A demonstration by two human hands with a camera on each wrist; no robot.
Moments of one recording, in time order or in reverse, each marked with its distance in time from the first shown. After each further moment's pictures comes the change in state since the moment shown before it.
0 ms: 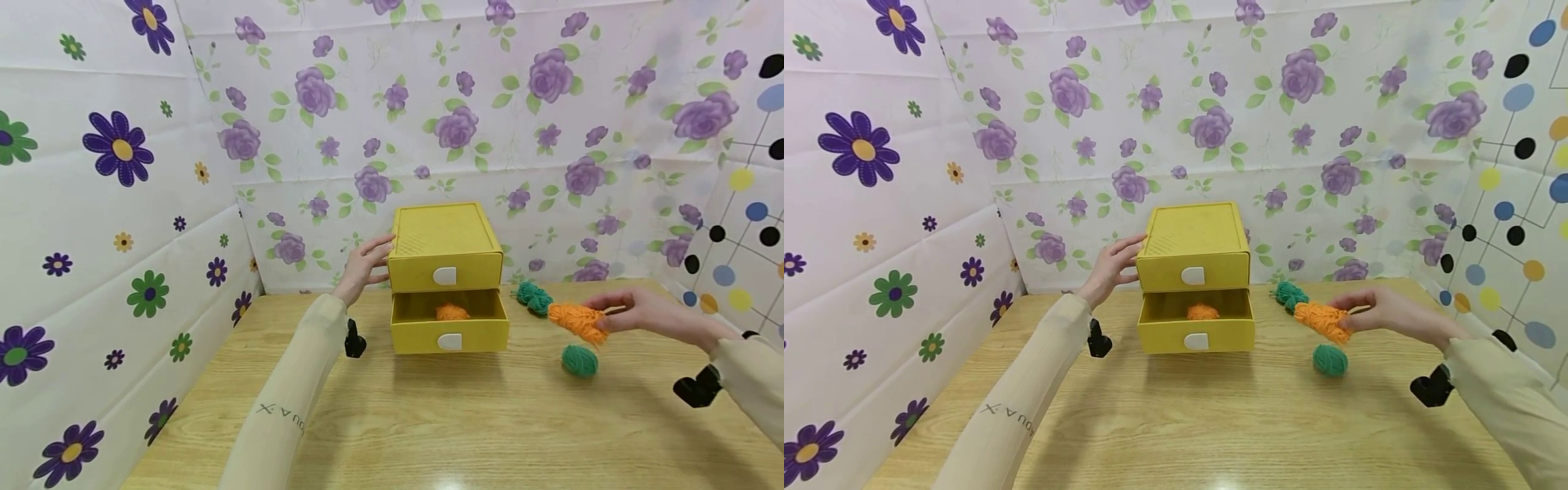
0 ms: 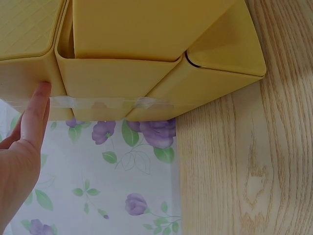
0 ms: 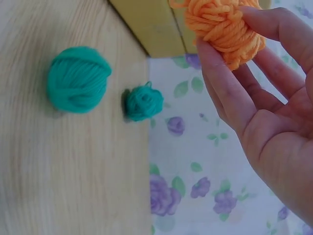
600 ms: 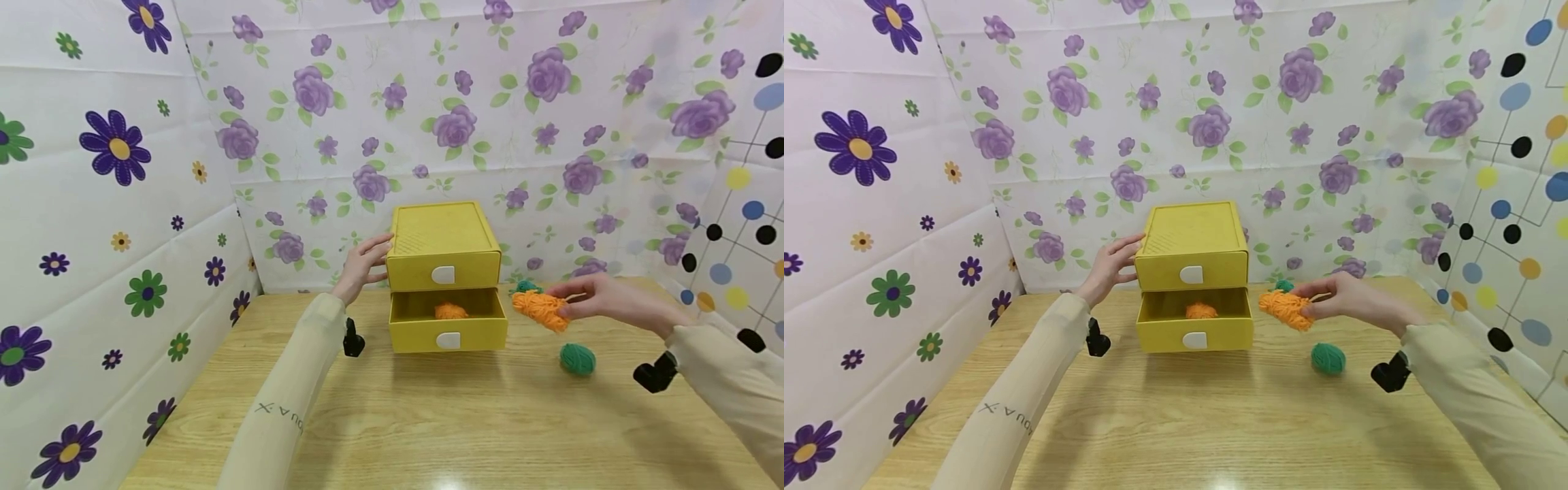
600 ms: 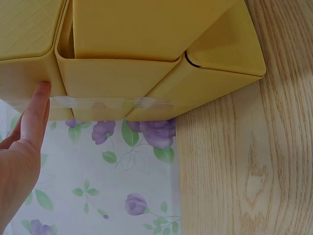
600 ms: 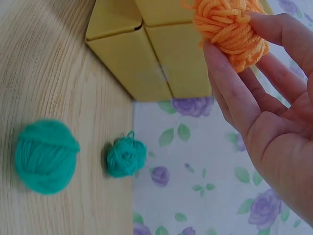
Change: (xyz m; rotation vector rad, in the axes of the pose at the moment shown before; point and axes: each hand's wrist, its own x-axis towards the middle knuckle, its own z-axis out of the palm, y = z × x) left_hand 0.001 0.000 0.000 0.009 0.008 0.006; right_hand 0.029 -0.042 0.013 0.038 -0.055 0.005
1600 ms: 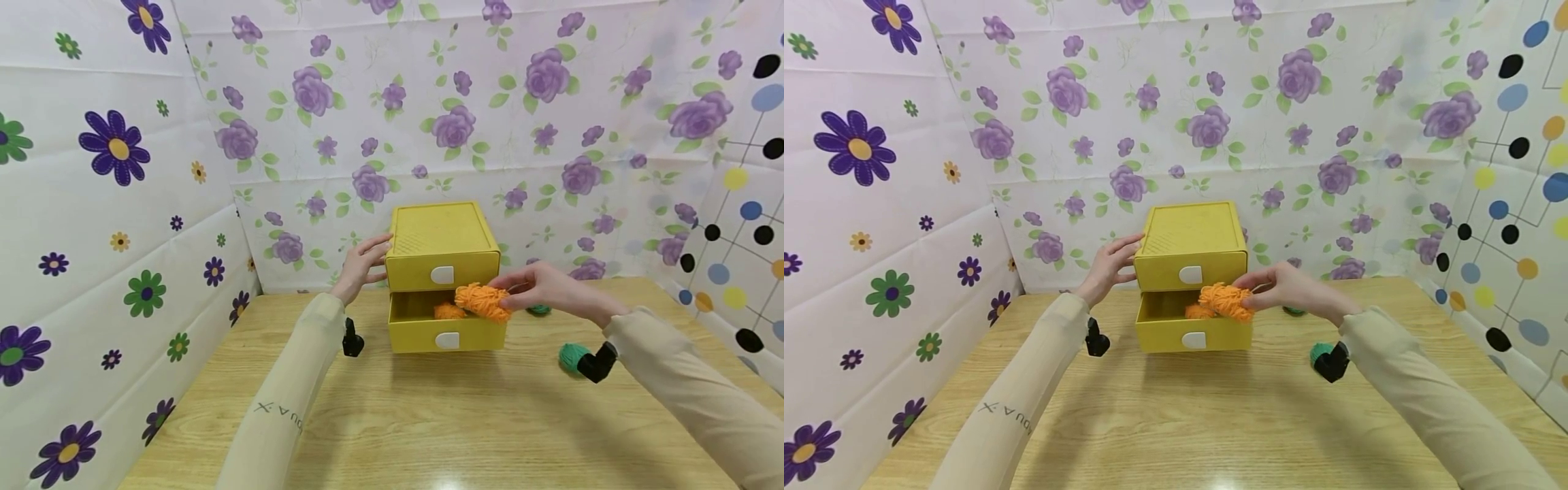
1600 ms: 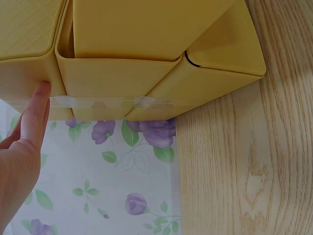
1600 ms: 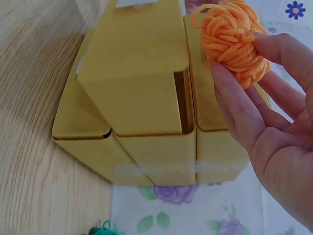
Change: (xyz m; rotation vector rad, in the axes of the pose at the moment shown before) left_hand 0.000 -0.001 0.000 -0.004 -0.010 0.001; right_hand 0.051 -0.060 0.035 0.130 -0.032 -0.168
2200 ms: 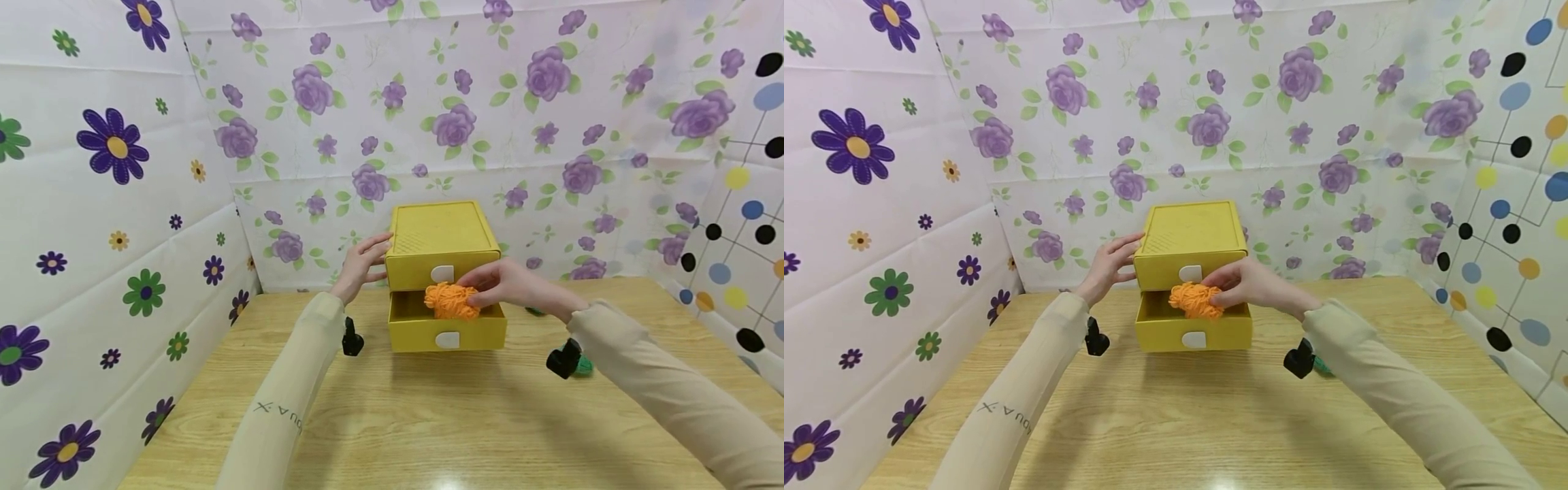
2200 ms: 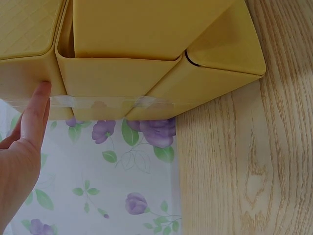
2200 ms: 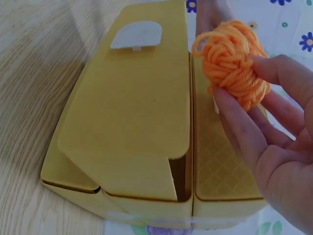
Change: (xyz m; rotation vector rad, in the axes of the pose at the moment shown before) left_hand 0.001 -0.001 0.000 -0.002 0.011 0.001; right_hand 0.035 -0.022 0.027 0.001 -0.011 -0.030
